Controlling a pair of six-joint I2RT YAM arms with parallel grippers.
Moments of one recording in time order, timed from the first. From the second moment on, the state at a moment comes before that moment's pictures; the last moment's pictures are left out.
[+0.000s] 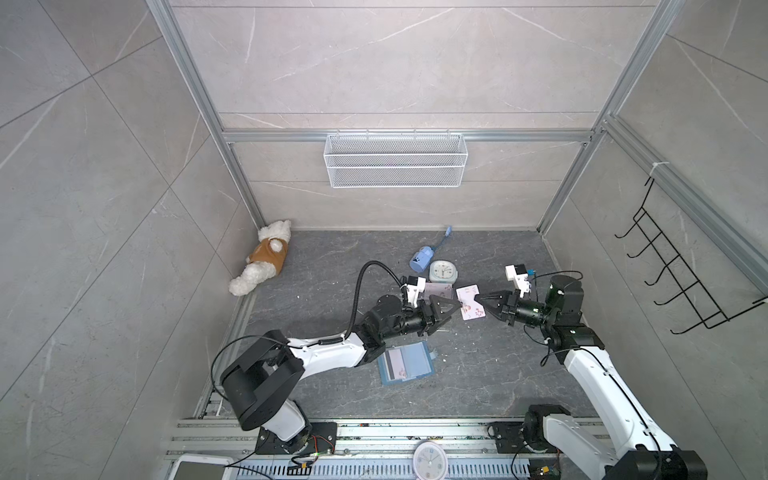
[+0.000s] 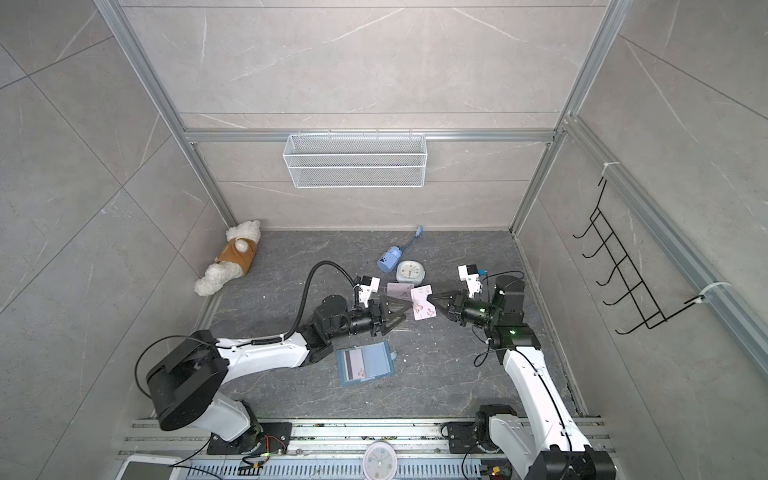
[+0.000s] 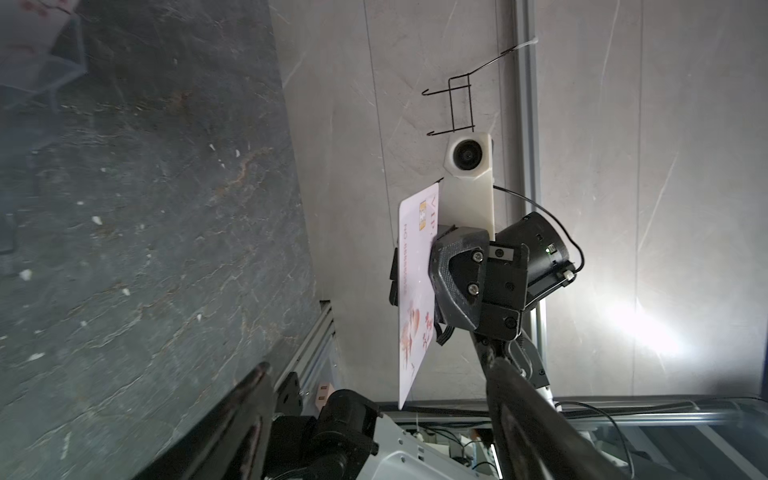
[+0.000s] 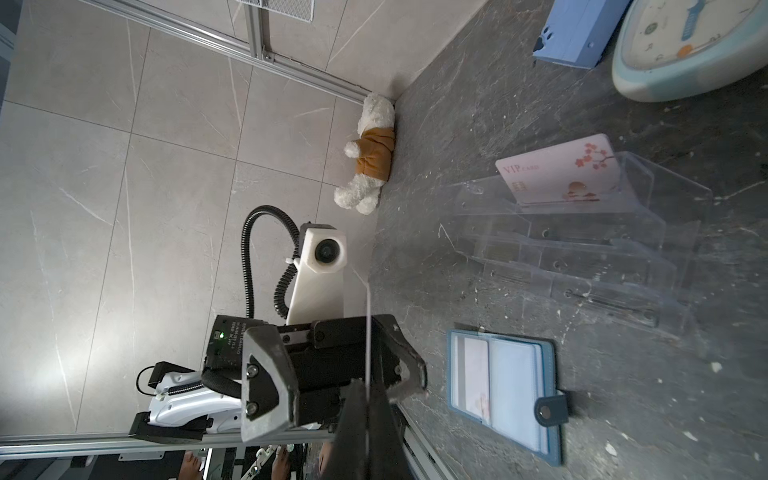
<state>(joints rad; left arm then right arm) -0.92 1.50 0.77 0.66 0.38 -1.32 -0.02 0.97 0.69 -0.15 -1.07 0.83</state>
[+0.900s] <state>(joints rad) -0.92 0.89 0.90 -0.30 -0.28 -0.48 -0.02 0.95 0.87 -0.52 -0.91 0.43</state>
